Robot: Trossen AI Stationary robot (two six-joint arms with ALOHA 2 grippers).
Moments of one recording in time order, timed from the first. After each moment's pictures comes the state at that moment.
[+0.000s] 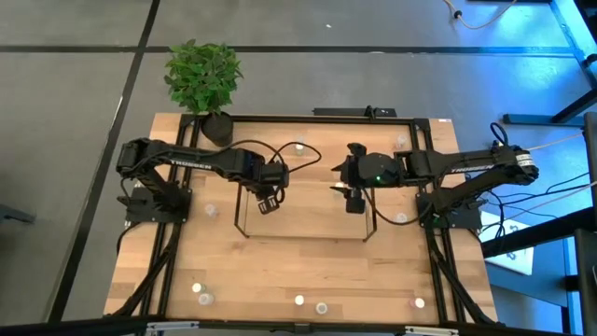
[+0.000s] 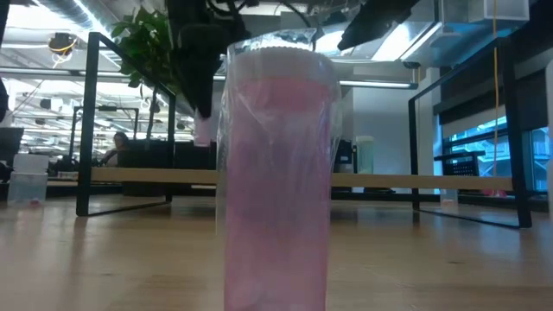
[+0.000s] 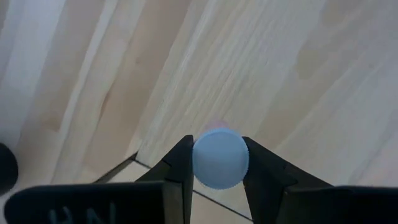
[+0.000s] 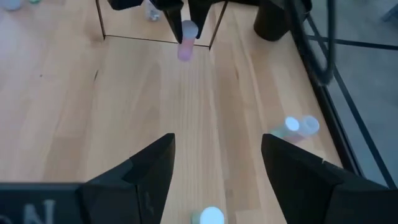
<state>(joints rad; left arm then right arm) 0.01 1.62 1.33 -1.06 -0.21 -0.44 0.08 1.28 1.14 -0.55 0.26 -0.05</state>
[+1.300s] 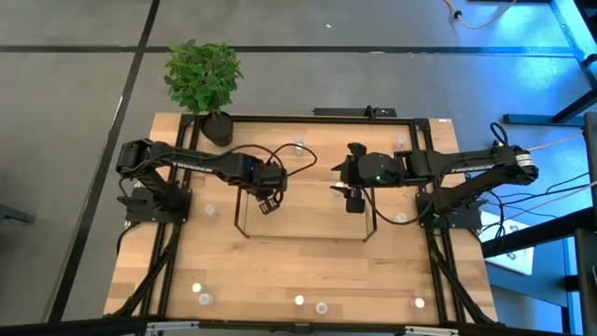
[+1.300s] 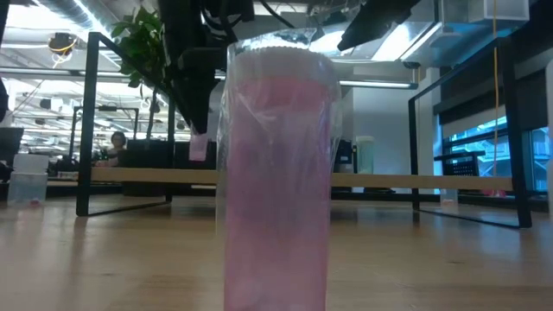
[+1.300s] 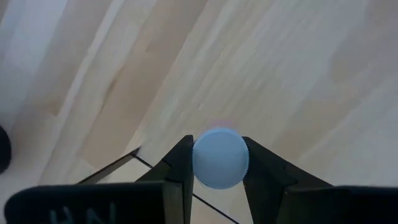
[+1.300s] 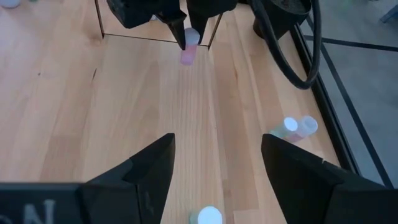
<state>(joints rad) 0.01 1.62 1.24 -0.98 -0.26 -0.53 0.08 1.28 1.14 -0.55 0.26 -0.06</state>
